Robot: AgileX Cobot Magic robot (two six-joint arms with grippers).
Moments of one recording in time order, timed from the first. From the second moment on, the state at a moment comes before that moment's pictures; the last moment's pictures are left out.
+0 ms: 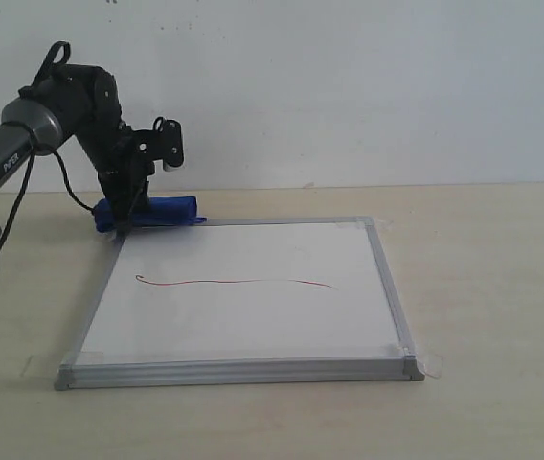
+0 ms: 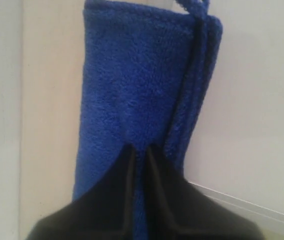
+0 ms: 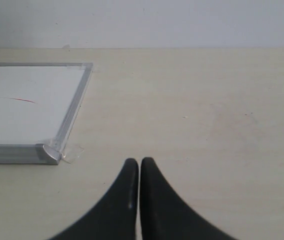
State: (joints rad) left arm -0.05 2.71 -2.67 0.02 1.21 1.25; right arm 0.05 0.01 0.00 0.03 0.36 0.00
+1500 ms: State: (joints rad) left arm -0.06 2.72 -2.67 -0.01 1.20 1.27; right arm 0.05 0.01 0.00 0.03 0.36 0.00
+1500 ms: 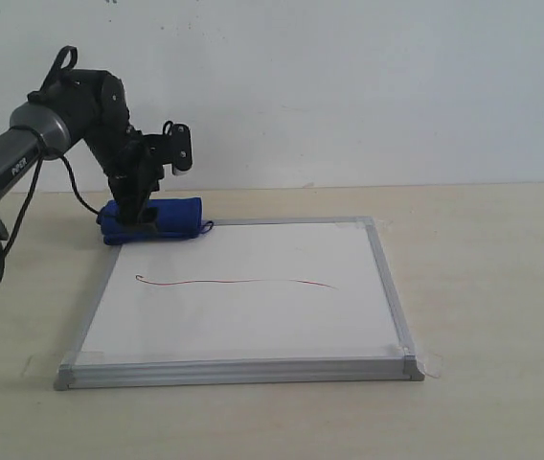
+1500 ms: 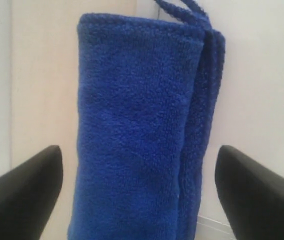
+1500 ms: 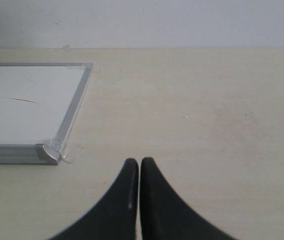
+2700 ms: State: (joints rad) left arm -0.07 2.75 -2.67 0.03 1.20 1.25; right arm 0.05 0.01 0.00 0.03 0.36 0.00
